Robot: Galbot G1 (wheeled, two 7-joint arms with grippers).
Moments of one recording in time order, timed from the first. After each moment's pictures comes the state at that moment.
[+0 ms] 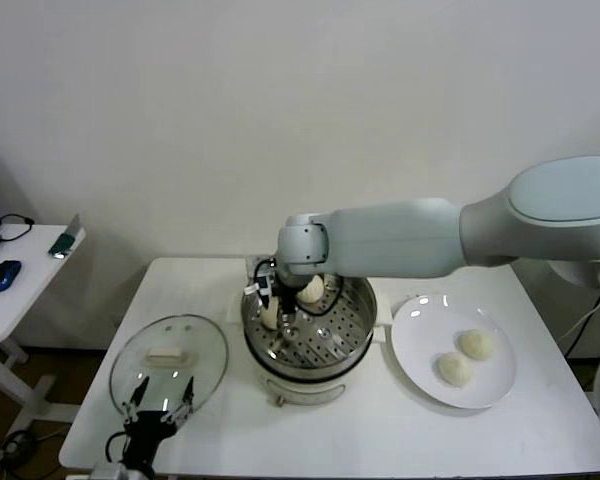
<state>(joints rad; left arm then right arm) 1.73 -1.45 -0.67 -1.98 -0.16 0.02 0.06 0.70 1.38 -1.64 1.37 0.90 -0.57 -0.56</state>
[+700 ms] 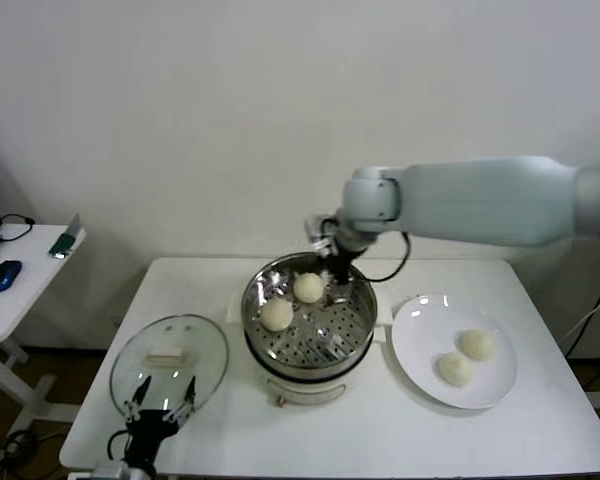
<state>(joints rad) 1.72 -1.45 -0.66 -1.98 -0.16 0.03 0.06 1.00 1.01 -1.78 1.53 0.83 -0.38 -0.83</state>
